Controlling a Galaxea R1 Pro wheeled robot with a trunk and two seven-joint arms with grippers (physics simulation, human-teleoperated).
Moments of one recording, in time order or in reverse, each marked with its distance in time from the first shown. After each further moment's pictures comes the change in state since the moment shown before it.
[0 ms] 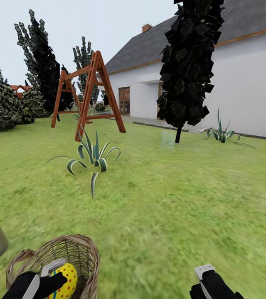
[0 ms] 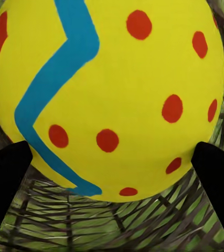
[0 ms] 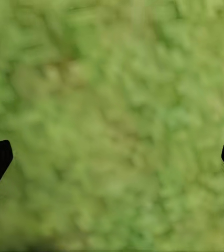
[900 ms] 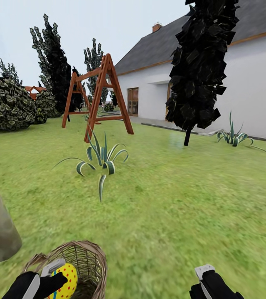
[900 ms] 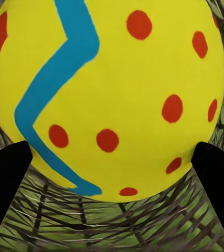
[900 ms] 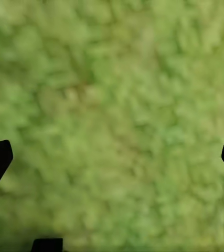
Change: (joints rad) left arm 0.000 0.000 -0.003 0.000 0.001 0.000 0.000; right arm 0.000 0.000 -0.002 0.000 -0.006 -0.001 0.002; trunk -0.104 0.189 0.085
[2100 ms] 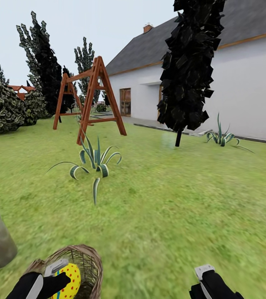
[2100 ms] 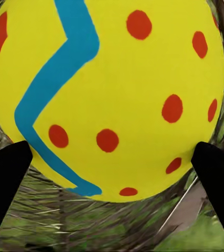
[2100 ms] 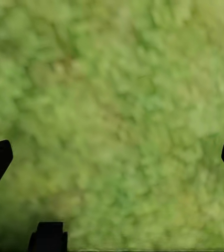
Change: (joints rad) left arm 0.000 -0.021 0.000 0.000 -0.005 -0.002 0.001; right arm 0.000 0.000 0.003 0.000 0.002 0.001 0.001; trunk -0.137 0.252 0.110
